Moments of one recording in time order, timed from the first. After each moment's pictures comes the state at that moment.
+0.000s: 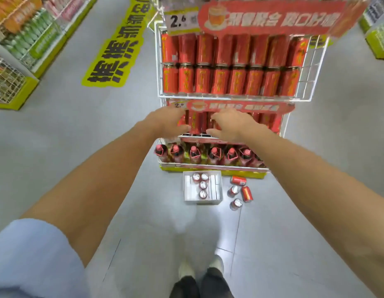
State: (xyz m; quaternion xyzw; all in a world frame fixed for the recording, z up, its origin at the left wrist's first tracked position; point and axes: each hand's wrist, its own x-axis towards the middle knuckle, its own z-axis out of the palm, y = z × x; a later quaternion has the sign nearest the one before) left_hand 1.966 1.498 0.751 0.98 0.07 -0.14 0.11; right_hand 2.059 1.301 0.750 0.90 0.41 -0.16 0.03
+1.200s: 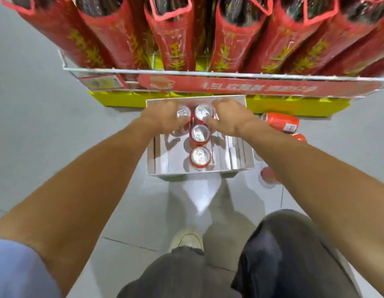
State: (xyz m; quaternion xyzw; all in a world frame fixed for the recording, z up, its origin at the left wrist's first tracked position) left_hand 2.032 1.506 -0.046 0.95 0.12 -0.22 0.18; right_hand 2.118 1.313 -0.038 0.91 0.33 -0.24 -0.03
